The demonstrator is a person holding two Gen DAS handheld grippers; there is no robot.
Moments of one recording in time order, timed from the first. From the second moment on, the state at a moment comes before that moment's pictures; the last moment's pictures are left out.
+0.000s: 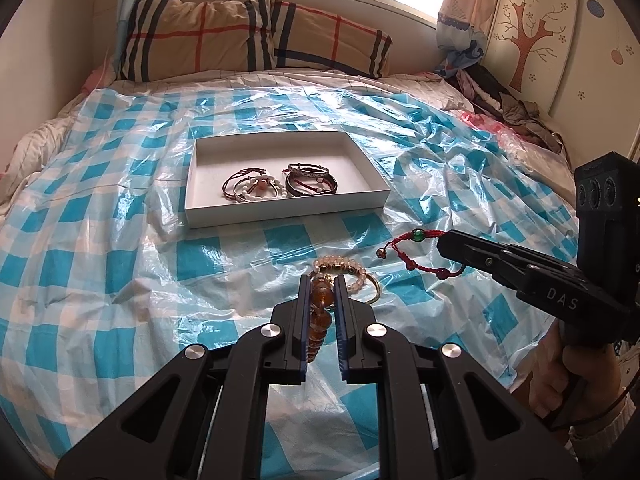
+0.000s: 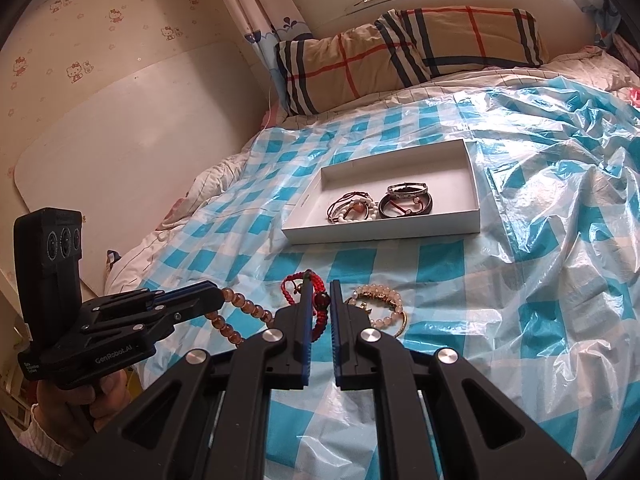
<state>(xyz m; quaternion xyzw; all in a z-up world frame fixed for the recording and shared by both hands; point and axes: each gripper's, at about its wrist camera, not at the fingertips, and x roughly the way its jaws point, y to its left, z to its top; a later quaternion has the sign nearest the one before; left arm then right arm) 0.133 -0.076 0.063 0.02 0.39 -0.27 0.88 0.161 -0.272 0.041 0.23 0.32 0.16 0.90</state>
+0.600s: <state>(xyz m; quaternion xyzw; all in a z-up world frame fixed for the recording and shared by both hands) 0.210 -0.095 0.055 0.01 0.39 -0.27 0.88 0.232 -0.294 0.028 0.22 0.32 0.15 0.91</state>
